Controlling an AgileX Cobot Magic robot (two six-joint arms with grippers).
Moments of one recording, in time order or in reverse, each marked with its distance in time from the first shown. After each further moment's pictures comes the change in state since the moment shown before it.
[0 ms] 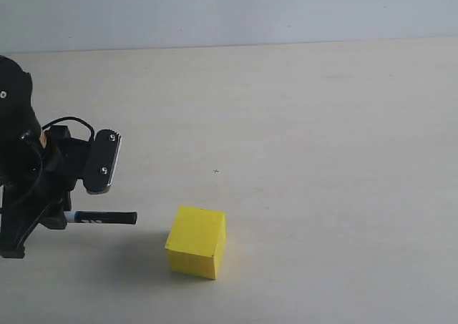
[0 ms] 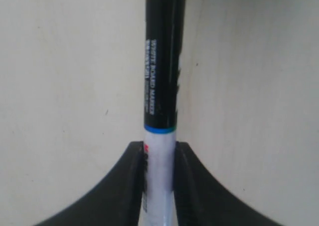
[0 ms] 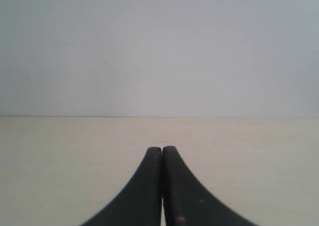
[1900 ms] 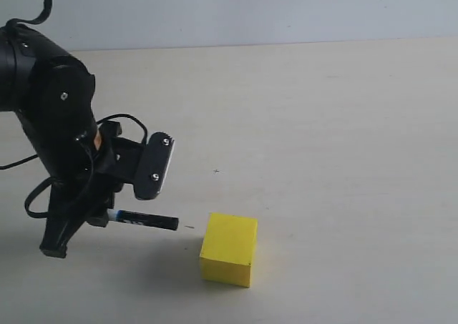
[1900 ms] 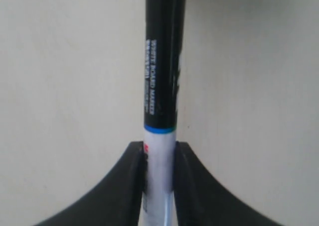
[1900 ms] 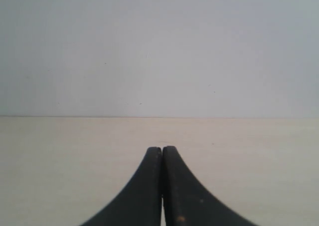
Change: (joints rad) left arm -0.188 0.037 -0.101 0.014 0.069 -0.066; right arm 0.000 0.000 0.000 0.000 0.000 0.000
